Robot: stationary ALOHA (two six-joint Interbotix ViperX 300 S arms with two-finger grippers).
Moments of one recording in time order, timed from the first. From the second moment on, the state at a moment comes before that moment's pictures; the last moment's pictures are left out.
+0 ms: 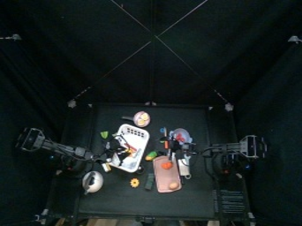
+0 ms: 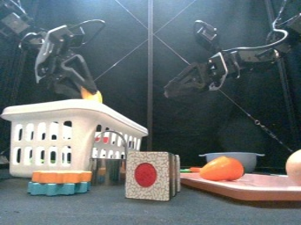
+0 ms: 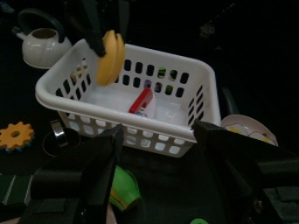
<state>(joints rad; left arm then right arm) -0.22 -0.48 1.00 1.32 0.47 -1.92 -0.19 -0.20 0.91 -0.04 -0.52 -0.15</state>
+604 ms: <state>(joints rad) -0.17 -0.48 1.05 1.30 0.37 -1.92 -0.19 -0.17 0.90 -0.05 -0.52 -0.15</state>
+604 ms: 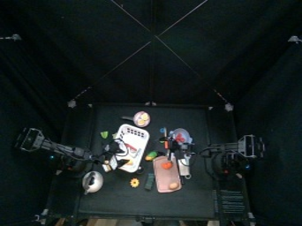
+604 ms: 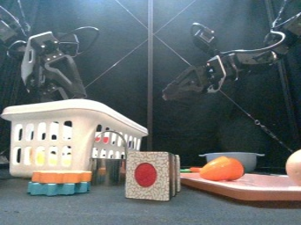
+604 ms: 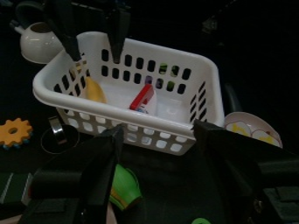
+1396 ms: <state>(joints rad) -0.17 -0.48 1.05 1.32 0.38 -1.92 -0.19 -0.17 0.90 -0.05 -0.52 -0.15</state>
